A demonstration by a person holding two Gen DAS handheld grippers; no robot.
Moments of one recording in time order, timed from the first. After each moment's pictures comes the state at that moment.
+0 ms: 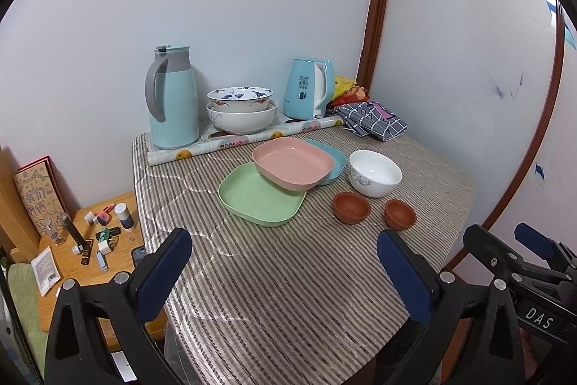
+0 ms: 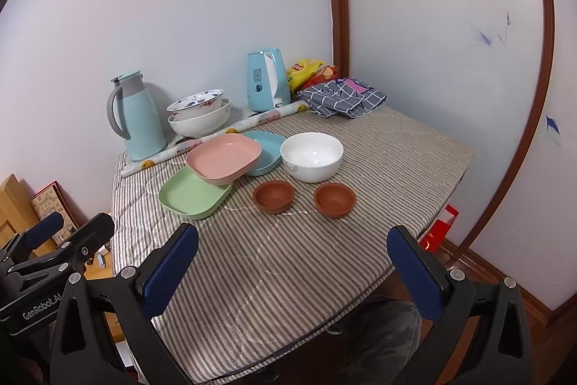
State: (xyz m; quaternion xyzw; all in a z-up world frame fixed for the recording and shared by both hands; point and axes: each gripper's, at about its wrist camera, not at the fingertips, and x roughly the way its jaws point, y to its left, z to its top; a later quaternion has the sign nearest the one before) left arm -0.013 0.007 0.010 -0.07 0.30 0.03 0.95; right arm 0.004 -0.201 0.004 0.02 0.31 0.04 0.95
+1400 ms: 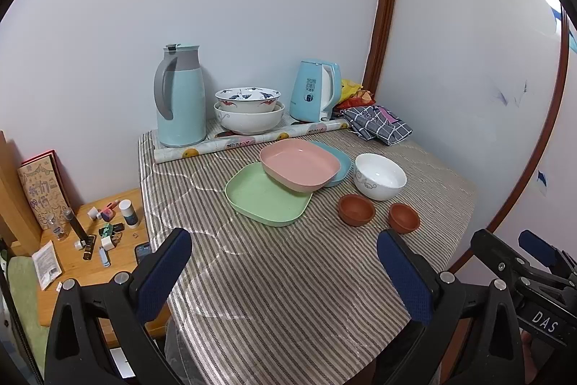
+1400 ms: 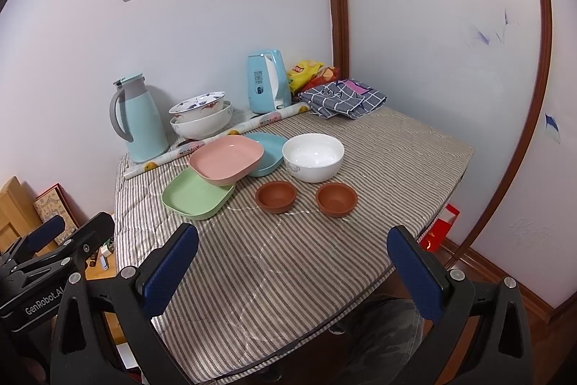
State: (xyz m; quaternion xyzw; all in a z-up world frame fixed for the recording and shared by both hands) left arm -0.015 0.009 0.010 -0.08 0.30 0.04 0.95; right arm -0.003 -0.200 0.004 0.02 0.31 0.05 0.95
